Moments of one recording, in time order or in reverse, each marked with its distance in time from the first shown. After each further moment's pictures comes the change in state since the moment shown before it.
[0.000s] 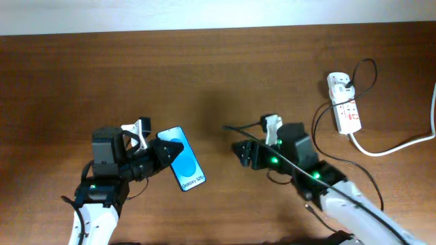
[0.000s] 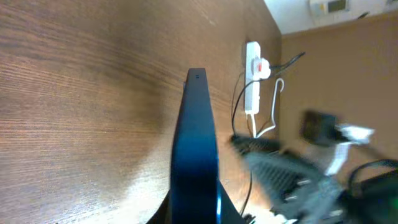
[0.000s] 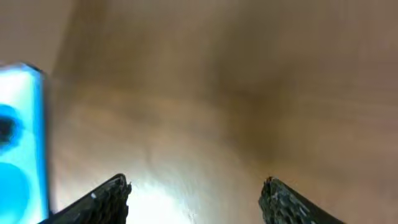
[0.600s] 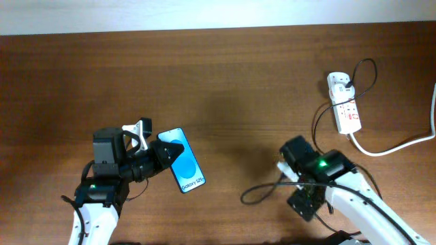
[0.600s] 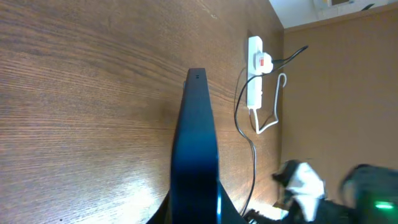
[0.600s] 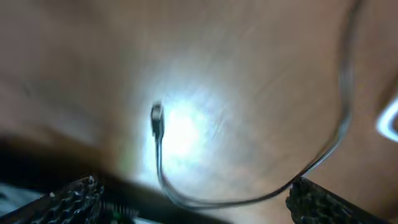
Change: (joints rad) left arm 0.000 0.002 0.000 -0.019 0.008 0.025; right arm -0.017 0.019 0.153 -1.055 0.562 -0.800
